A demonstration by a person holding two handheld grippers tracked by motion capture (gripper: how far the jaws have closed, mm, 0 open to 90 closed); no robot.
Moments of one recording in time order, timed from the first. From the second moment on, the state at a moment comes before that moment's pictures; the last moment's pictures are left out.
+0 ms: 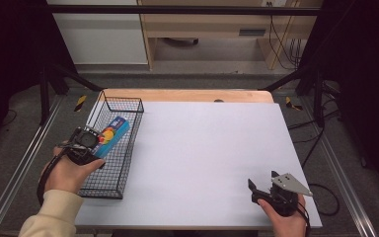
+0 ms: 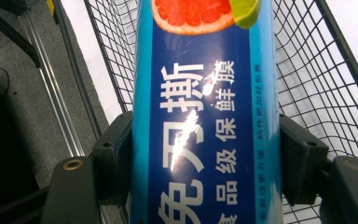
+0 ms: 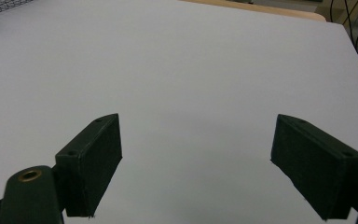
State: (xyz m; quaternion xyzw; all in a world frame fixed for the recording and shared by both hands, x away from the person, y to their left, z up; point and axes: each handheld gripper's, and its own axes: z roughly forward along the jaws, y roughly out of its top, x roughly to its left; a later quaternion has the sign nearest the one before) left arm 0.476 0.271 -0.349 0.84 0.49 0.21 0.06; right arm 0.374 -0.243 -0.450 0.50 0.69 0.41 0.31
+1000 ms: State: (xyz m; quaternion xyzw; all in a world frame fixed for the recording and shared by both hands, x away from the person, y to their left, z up) left arm 0.489 0.264 -0.360 0.84 0.51 0.19 0.03; right arm 0.373 -0.243 -0.450 0.51 0.69 0.41 0.31
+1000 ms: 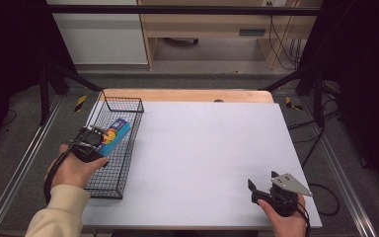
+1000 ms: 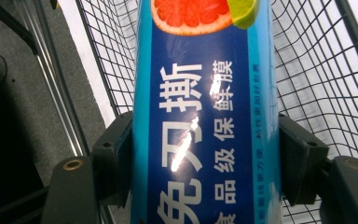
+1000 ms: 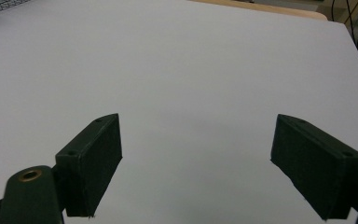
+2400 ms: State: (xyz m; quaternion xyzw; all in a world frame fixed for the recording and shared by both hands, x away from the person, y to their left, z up) left arm 0.510 0.253 -0.390 0.84 0.51 0.18 -0.04; right arm 0.374 -0.244 -0.451 0.51 0.70 0.41 0.30
